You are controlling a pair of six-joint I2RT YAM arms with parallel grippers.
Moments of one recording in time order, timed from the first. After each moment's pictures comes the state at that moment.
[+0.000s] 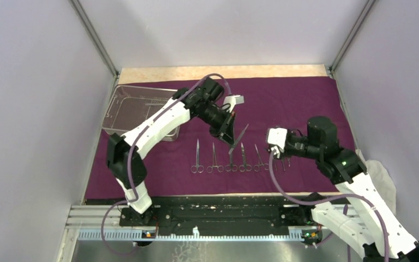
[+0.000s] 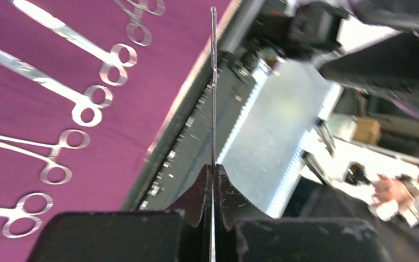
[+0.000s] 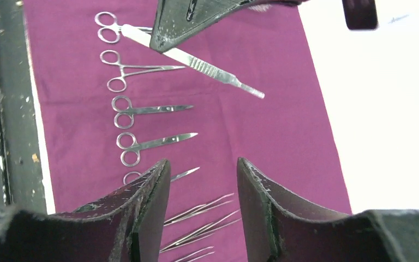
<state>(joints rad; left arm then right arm) -0.72 1.78 1.70 -1.00 0.71 -0.26 0.47 0.72 0.90 -0.66 -0.53 -0.77</state>
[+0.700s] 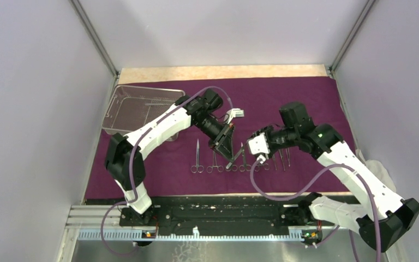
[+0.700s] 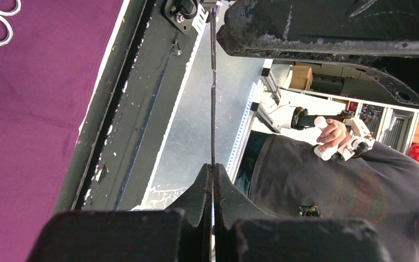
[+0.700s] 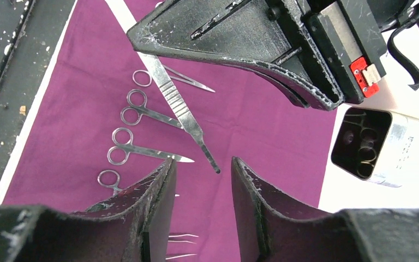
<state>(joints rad) -0.71 1.72 1.52 -1.02 1.06 -0.18 0.58 1.04 1.09 -0.86 -0.69 -1.31</state>
